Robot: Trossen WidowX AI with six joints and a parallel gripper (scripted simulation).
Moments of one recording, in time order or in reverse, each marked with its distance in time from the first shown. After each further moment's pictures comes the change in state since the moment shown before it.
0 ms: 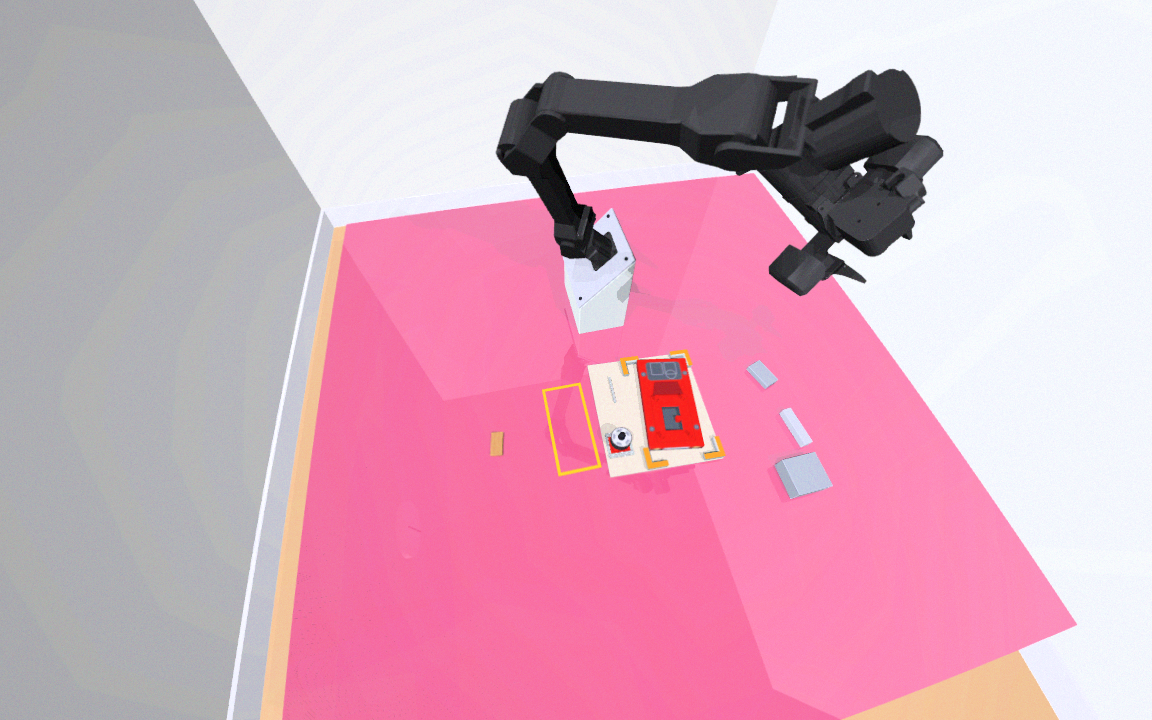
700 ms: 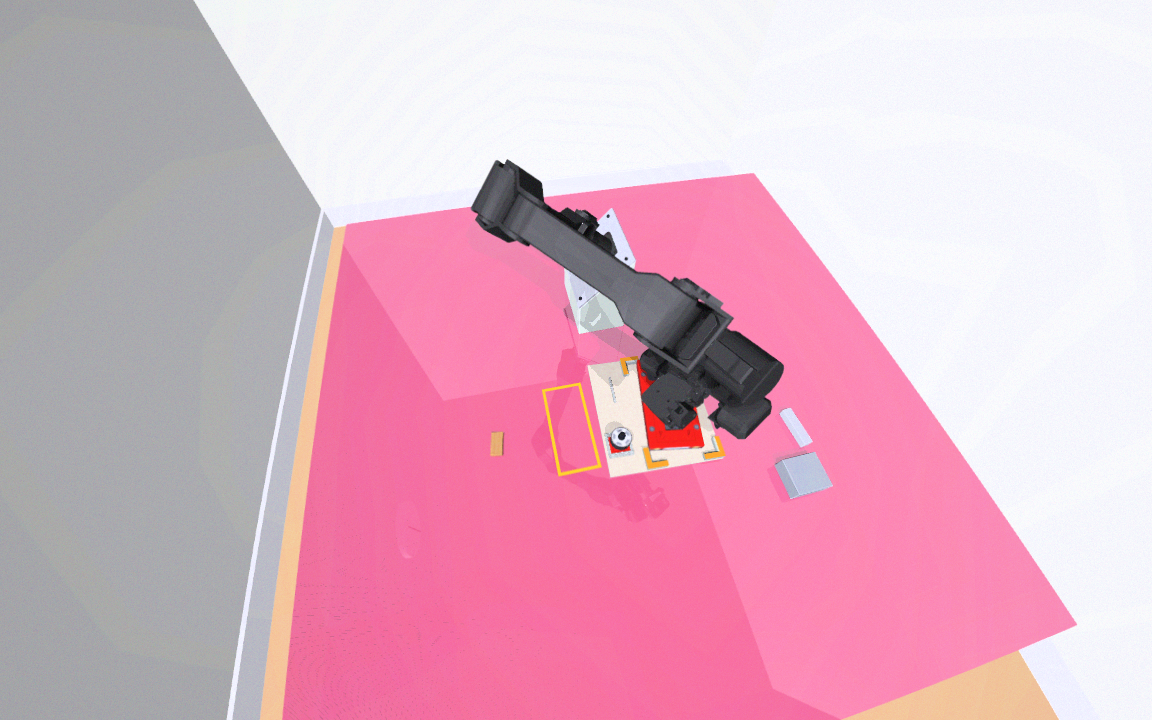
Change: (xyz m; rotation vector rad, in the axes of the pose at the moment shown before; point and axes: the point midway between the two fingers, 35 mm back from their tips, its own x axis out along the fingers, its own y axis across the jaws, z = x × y) arm 0.012 -0.286 -0.026 1.109 -0.124 -0.742
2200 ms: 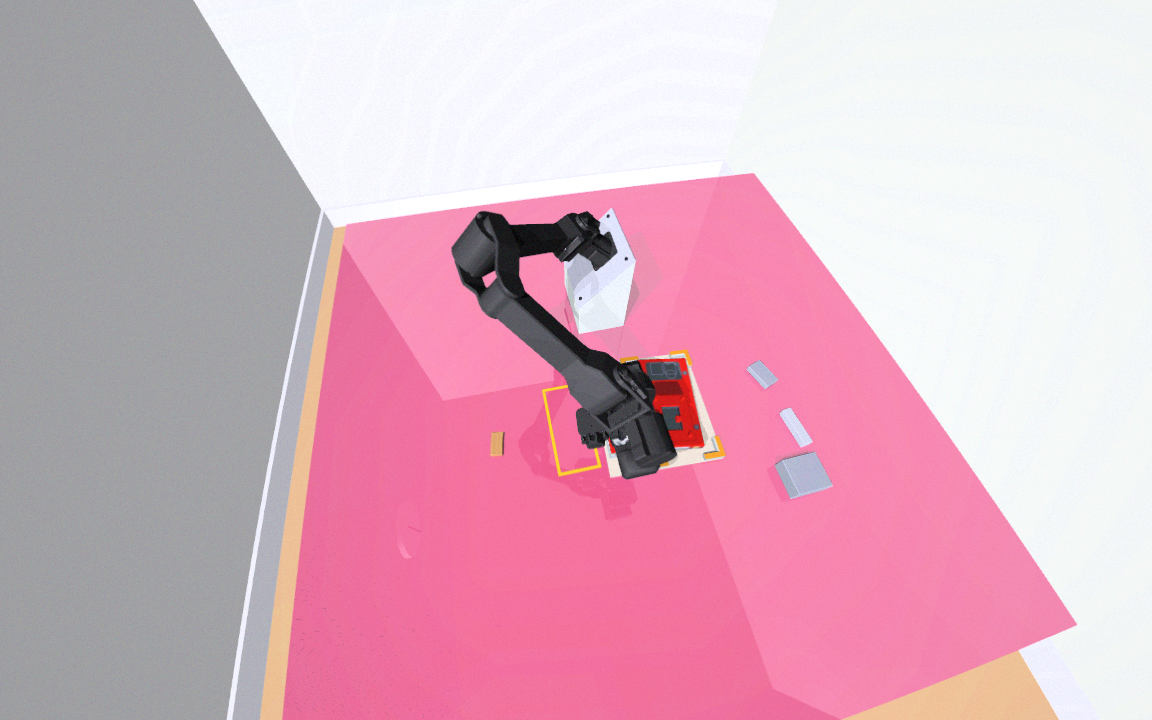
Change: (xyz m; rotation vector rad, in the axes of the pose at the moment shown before) arm 0.116 -0.114 0.086 0.457 -0.190 -0.277
